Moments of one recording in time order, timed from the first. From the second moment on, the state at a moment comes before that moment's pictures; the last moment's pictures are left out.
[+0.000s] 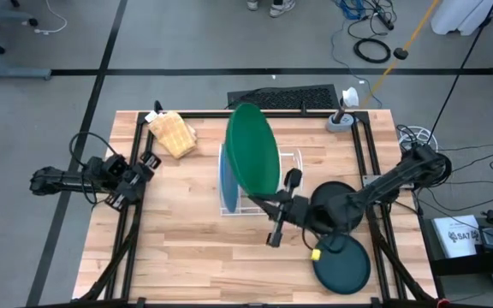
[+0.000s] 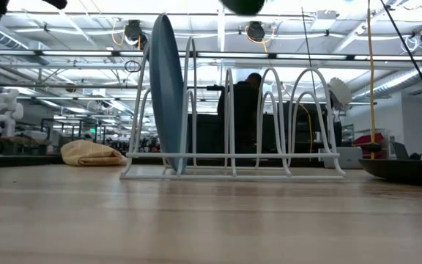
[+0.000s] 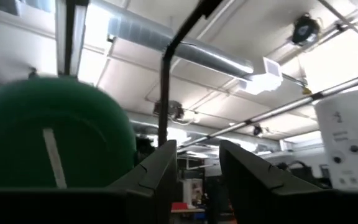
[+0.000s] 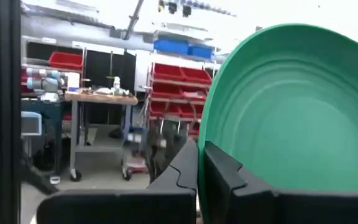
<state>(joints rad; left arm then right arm) -0.01 0.20 0.04 0.97 0.39 -0.35 0.51 1.59 1.23 0.72 0.78 -0.30</state>
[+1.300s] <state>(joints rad) -0.01 0.20 0.04 0.95 0.30 -0.25 0.32 1.83 1.00 1.57 0.52 -0.06</state>
